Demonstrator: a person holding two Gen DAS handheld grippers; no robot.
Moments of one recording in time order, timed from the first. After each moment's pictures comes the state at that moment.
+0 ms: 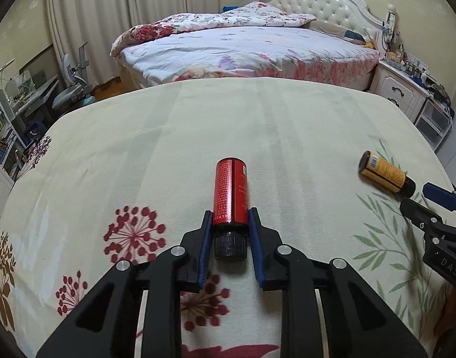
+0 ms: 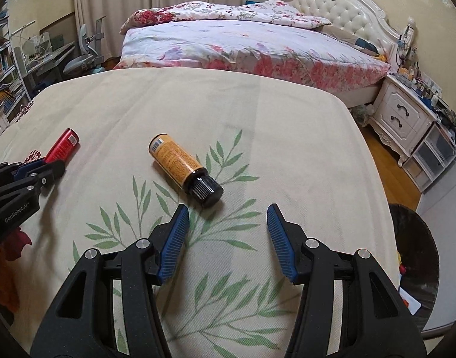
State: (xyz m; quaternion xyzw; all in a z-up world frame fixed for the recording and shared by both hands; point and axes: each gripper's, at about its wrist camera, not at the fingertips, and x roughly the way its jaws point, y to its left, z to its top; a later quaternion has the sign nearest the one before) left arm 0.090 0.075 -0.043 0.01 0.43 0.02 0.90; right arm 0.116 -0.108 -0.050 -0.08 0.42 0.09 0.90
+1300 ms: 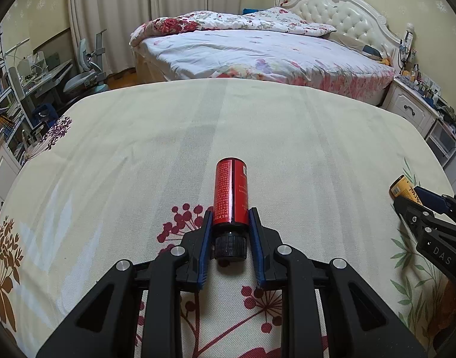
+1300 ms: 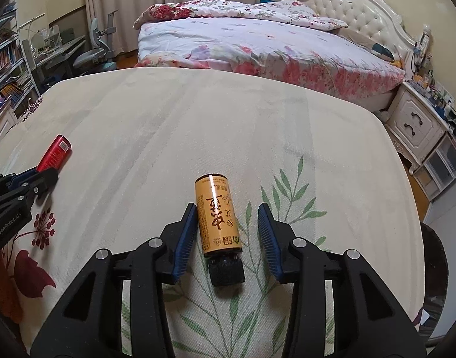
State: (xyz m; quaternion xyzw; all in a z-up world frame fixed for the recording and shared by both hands) left arm 0.085 0.120 -0.042 -0.03 0.43 0.04 0.90; right arm 0.130 -0.060 -0.050 -0.08 0.43 0.11 0.89
